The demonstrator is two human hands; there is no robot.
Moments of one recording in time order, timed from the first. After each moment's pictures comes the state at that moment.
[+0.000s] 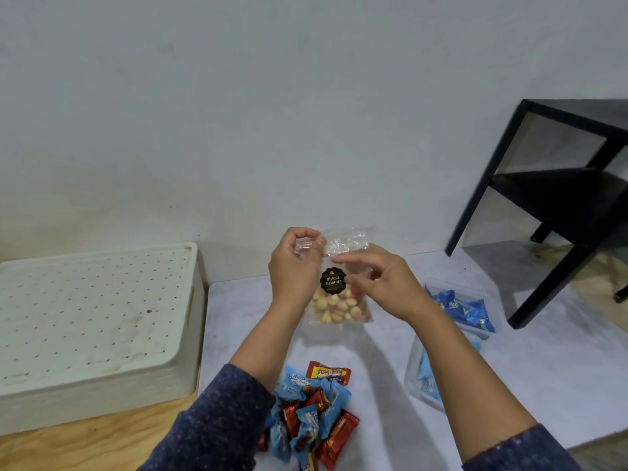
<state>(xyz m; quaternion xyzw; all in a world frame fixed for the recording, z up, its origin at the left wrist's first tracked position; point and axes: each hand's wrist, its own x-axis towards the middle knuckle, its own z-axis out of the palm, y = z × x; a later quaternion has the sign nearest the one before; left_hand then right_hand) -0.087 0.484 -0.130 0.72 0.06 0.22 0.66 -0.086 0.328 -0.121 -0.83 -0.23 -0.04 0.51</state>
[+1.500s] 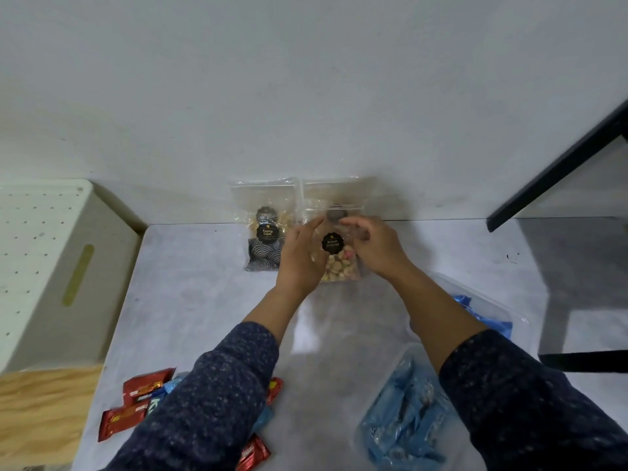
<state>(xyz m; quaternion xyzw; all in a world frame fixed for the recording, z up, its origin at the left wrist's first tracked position) 0.079 0.390 -0.309 0.91 0.12 0.03 0.41 0.138 0.249 -0.286 -0.89 -0.10 0.13 0.42</state>
